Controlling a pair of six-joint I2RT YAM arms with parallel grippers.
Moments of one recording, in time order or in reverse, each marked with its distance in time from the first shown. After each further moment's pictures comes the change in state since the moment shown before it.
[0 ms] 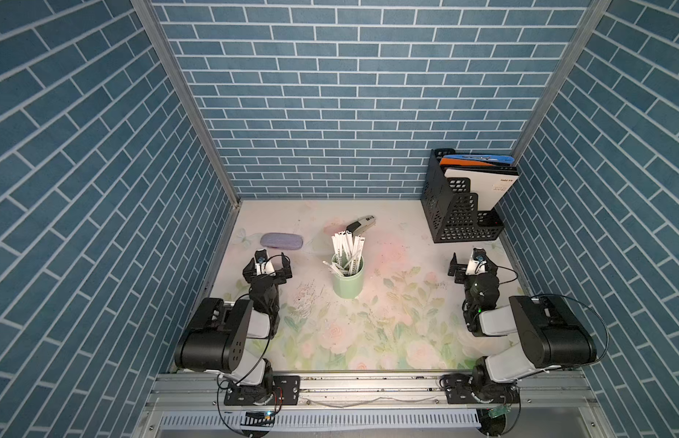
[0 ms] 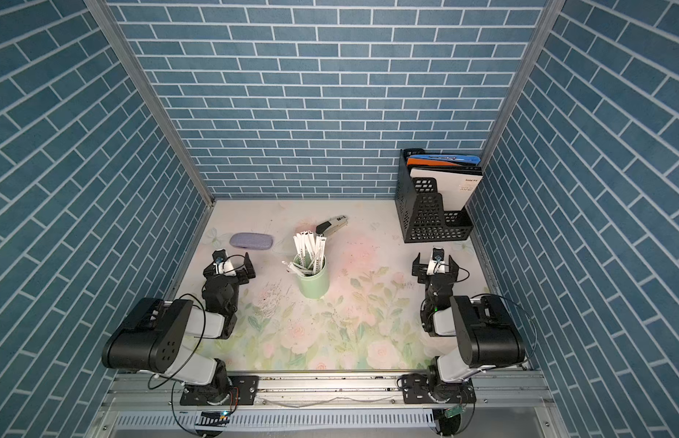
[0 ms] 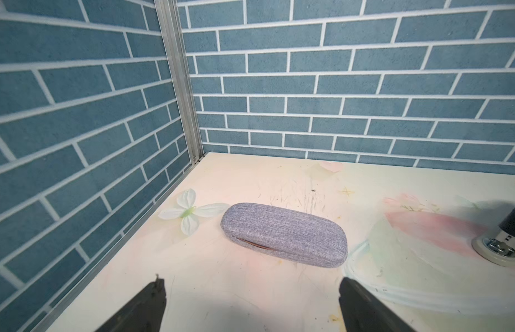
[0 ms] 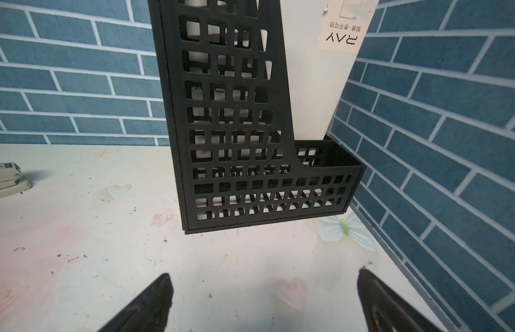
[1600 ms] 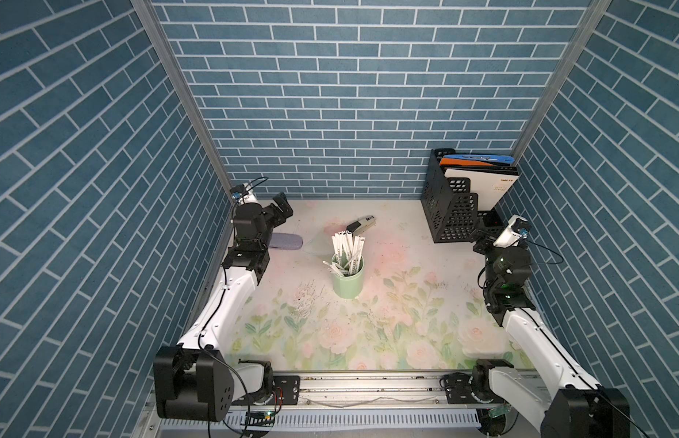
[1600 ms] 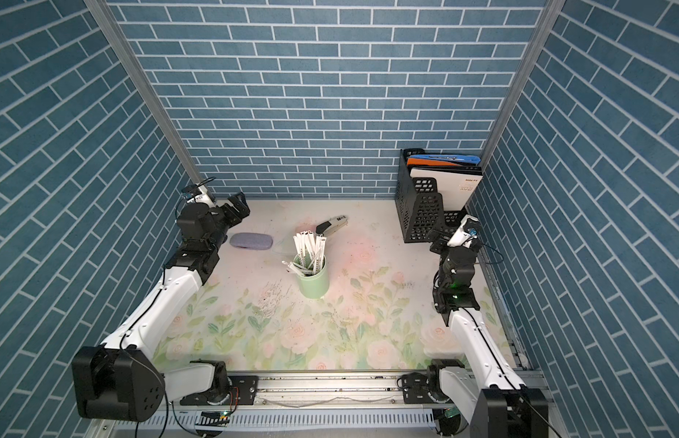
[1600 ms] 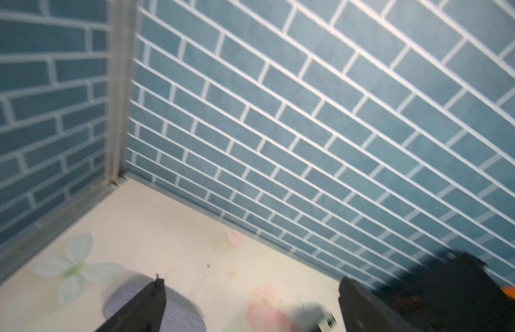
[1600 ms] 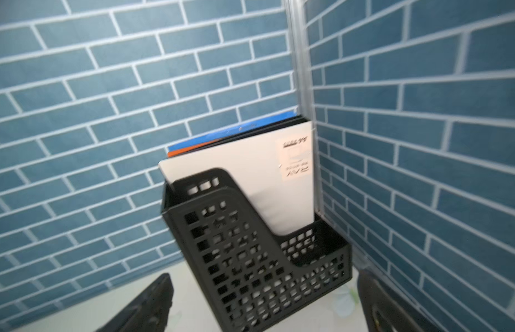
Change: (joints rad) left arm -0.013 -0.266 0.816 -1.158 0.234 -0.493; right arm 0.006 -0.539 0.394 -0.847 0.004 0.317
